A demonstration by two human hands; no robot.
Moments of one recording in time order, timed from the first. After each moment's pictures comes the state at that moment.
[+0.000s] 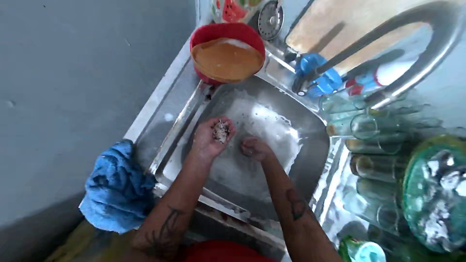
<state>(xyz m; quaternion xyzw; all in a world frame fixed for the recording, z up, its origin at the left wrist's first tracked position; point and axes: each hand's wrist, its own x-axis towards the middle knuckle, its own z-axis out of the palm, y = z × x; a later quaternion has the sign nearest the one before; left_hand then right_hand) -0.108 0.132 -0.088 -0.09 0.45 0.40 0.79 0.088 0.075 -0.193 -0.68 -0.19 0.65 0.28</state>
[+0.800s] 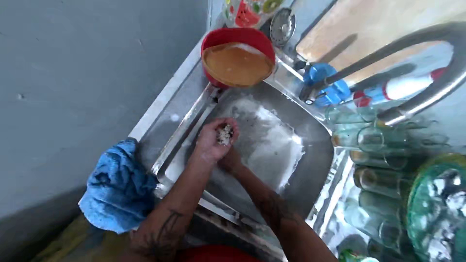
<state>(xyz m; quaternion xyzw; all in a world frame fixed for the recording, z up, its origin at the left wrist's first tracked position) -0.112 0.131 -0.084 -0.09 0.43 0.40 0.81 -0.012 0.070 -0.158 -0.61 -0.70 0.38 -0.04</state>
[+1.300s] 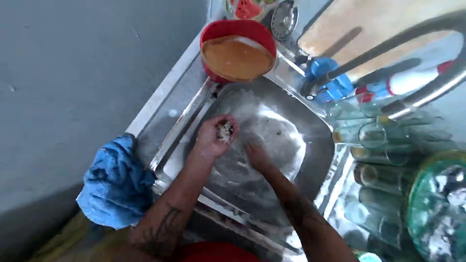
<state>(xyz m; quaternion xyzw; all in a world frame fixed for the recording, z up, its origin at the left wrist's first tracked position) -0.108 0.131 -0.085 -0.10 0.43 0.40 0.80 0.094 0.045 -0.210 -0.59 -0.72 0.32 -0.15</state>
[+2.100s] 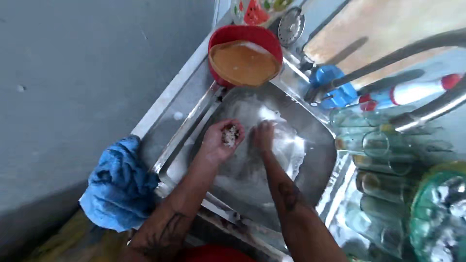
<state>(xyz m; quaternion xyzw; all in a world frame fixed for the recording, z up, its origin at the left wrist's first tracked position) -0.108 0.132 -0.083 -0.11 0.43 0.39 0.81 0.096 0.106 -0.238 -0.78 -0.59 0.17 0.10</state>
